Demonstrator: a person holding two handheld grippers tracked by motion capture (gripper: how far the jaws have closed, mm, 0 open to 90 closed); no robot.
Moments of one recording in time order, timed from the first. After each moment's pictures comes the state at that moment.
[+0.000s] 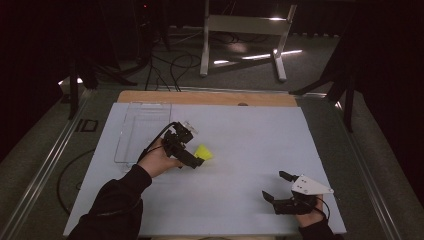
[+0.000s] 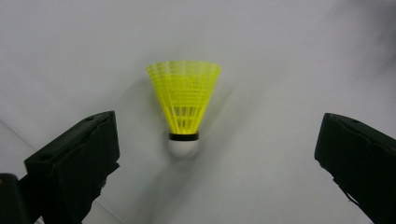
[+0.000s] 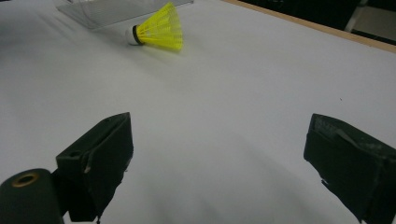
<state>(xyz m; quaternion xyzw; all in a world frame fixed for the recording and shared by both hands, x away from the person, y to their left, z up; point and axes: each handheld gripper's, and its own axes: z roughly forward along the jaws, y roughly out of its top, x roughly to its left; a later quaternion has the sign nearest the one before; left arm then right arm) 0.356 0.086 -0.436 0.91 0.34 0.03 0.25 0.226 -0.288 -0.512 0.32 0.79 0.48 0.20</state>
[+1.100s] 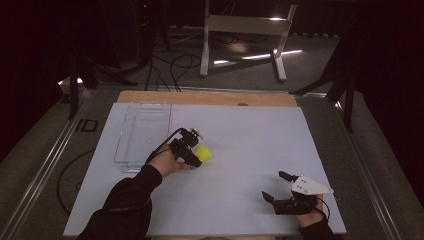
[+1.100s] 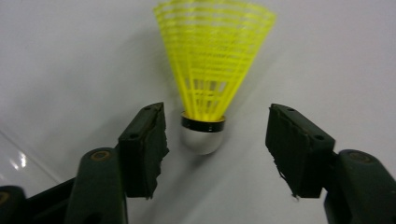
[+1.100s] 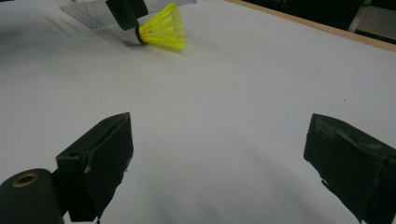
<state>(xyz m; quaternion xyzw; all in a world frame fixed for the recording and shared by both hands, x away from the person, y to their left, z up) 0.374 0.068 -0.482 0.91 0.38 0.01 0.16 0.226 -0.287 -0.512 0.32 0.79 0.48 0.20</state>
